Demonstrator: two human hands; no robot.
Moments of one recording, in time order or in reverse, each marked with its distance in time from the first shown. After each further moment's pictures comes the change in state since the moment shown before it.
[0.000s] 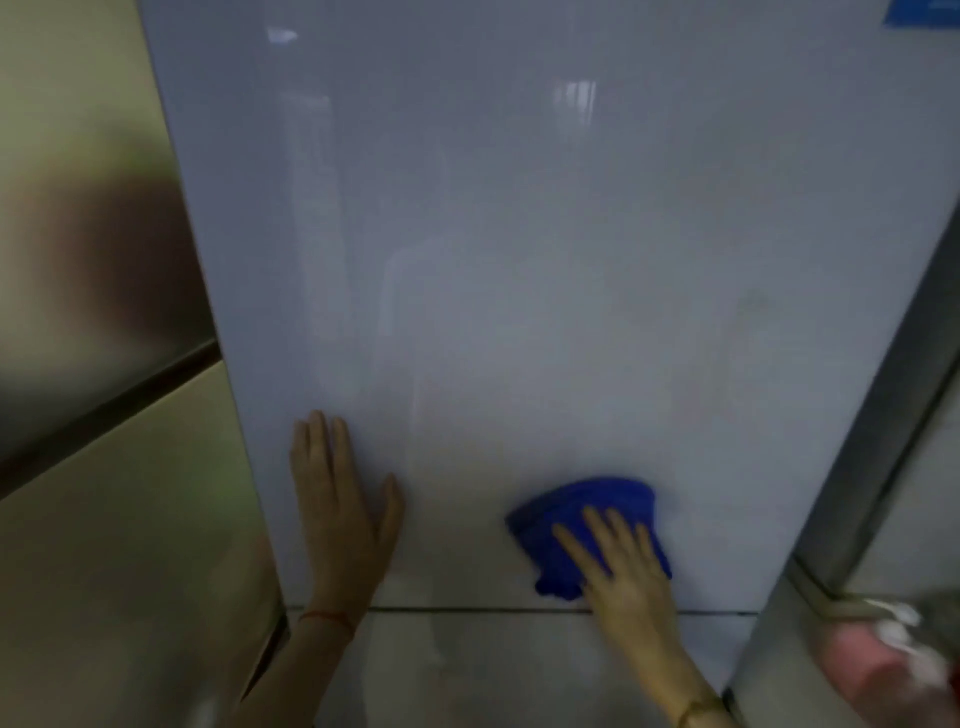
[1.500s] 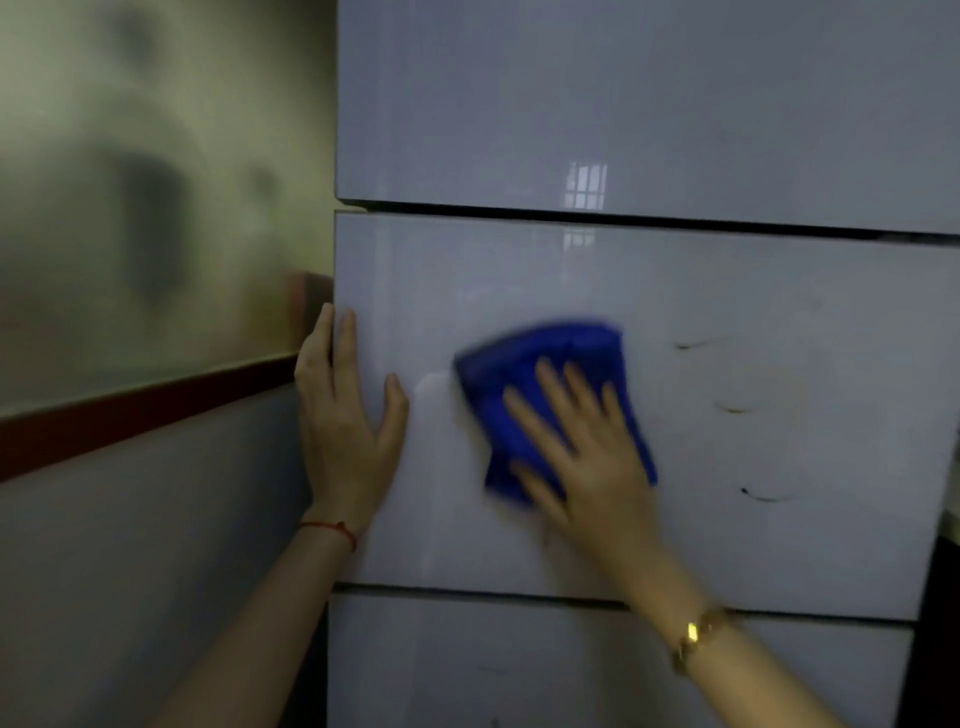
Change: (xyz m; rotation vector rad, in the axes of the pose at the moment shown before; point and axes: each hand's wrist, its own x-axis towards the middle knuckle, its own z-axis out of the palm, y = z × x) left_hand -0.305 -0.184 0.075 -0.129 0.299 0.072; right_hand -0.206 -0.203 0.181 0.057 0.223 -0.096
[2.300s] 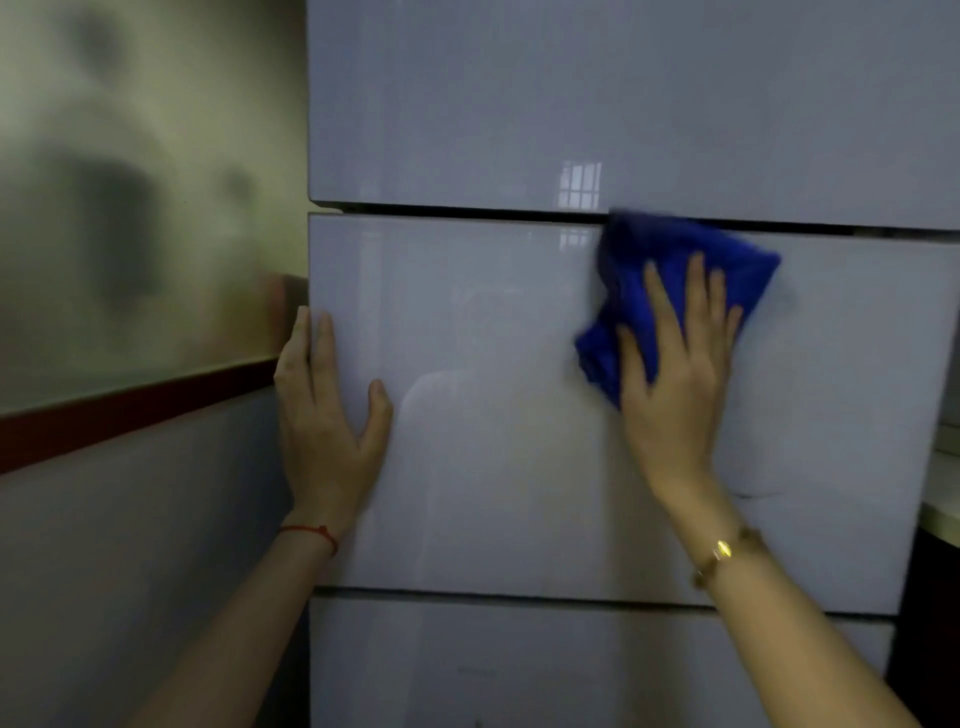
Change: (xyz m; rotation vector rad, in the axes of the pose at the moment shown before) left_hand -0.002 0.008 0.000 0.011 0.005 0.008; right_hand 0.047 0.067 -0.032 0.046 0.283 0.462
